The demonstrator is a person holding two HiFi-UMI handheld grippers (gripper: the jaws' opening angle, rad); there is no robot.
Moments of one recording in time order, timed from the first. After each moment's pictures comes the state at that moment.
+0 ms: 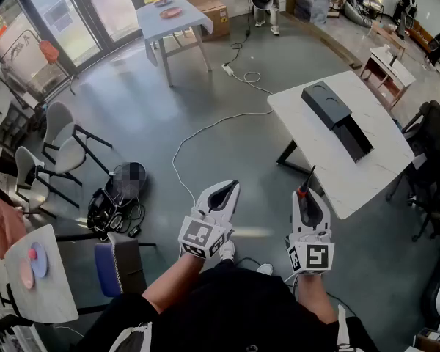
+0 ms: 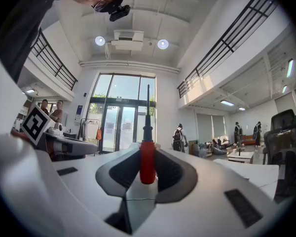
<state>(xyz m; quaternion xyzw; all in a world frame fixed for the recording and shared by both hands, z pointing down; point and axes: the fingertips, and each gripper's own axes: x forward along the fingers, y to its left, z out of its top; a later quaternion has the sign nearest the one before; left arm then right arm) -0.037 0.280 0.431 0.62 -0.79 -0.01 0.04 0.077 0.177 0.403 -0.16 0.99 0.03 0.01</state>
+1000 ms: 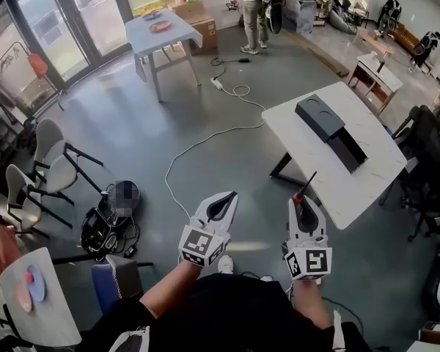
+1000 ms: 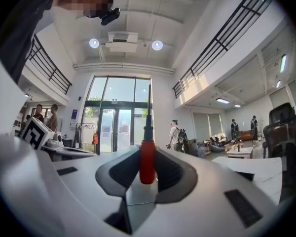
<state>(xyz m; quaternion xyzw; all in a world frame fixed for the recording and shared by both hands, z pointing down) -0.073 0.279 0.441 0.65 -0.76 0.00 0.03 0.041 0.183 0.398 -0.18 0.98 0.00 0.03</state>
